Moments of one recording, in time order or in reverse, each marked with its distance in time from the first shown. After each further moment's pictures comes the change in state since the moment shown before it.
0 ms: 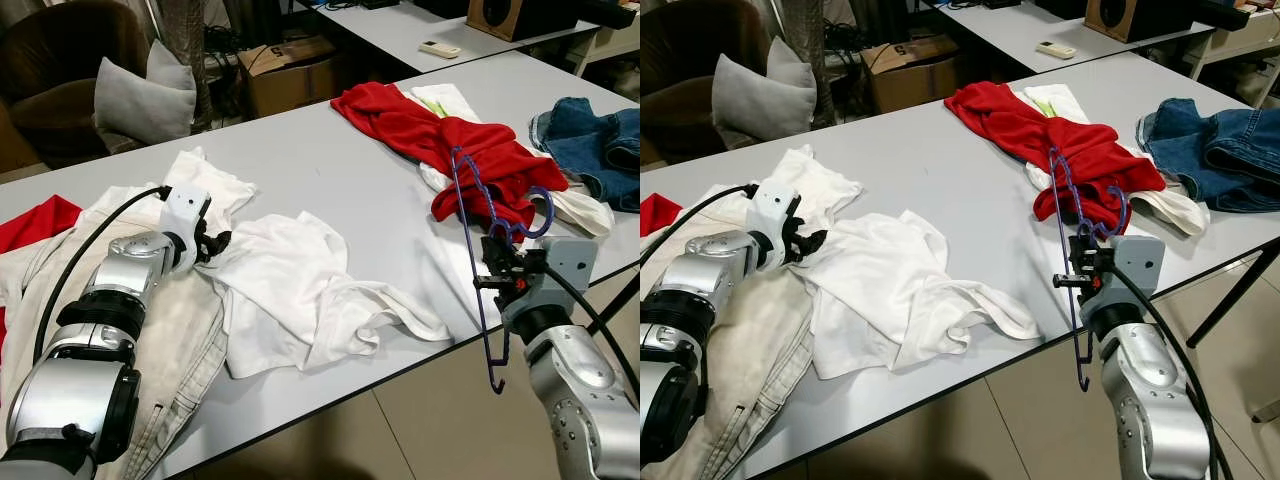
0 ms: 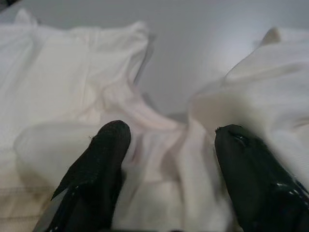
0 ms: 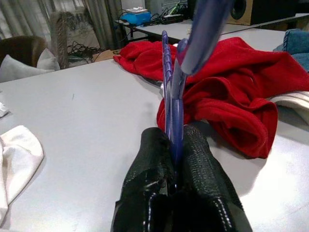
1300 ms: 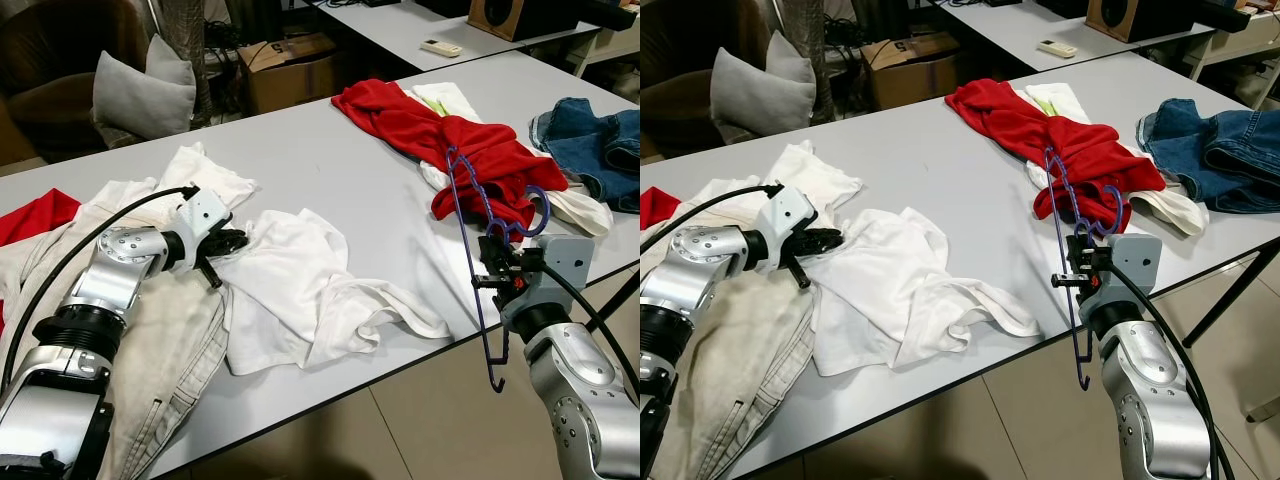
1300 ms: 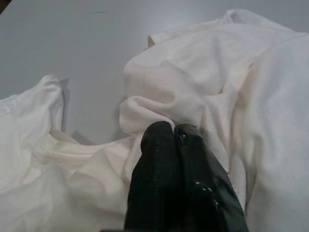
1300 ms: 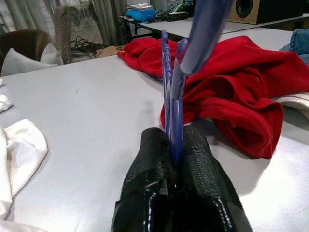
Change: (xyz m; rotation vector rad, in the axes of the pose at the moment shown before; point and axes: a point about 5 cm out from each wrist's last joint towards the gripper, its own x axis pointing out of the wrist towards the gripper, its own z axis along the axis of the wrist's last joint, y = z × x) left arm -0.019 -0.014 0.011 0.364 -0.068 -0.324; right arm 0.001 -0.001 0.000 -0.006 0.007 0.010
